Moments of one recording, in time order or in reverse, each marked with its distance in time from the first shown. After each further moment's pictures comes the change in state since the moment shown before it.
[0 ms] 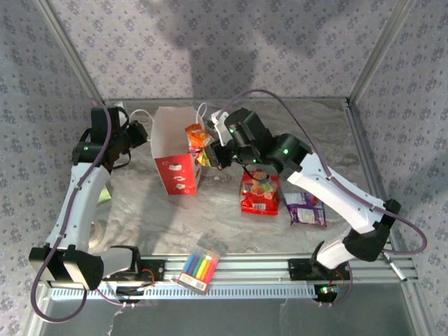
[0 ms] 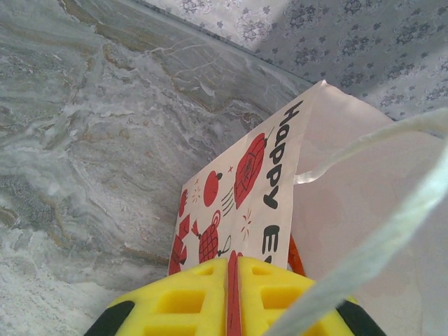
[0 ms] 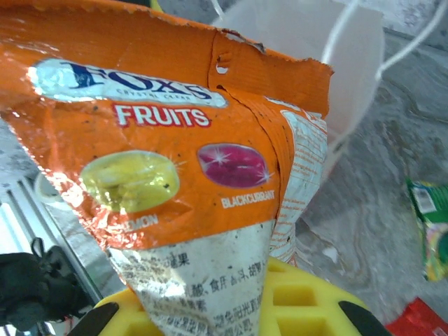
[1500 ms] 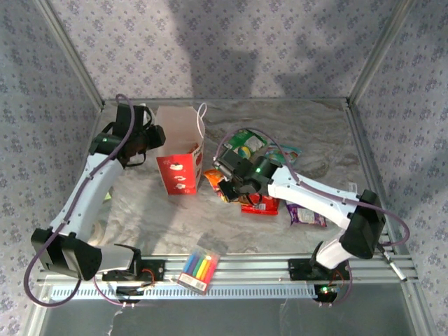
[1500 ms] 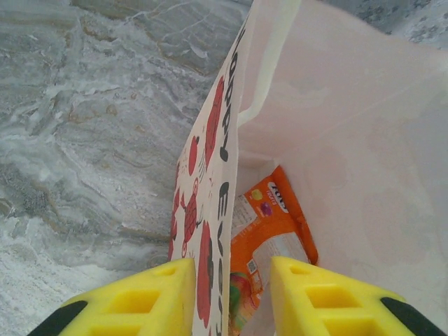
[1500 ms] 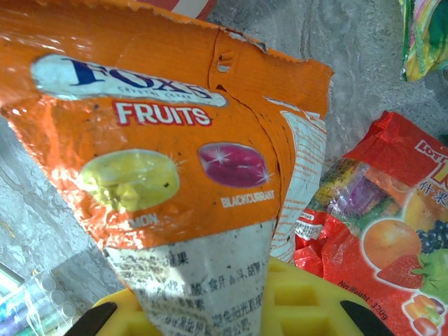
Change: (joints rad) left arm -0.183 0.087 0.068 -0.087 -0.150 0.024; right arm 0.049 0.016 -0.387 -0.098 0.162 0.098
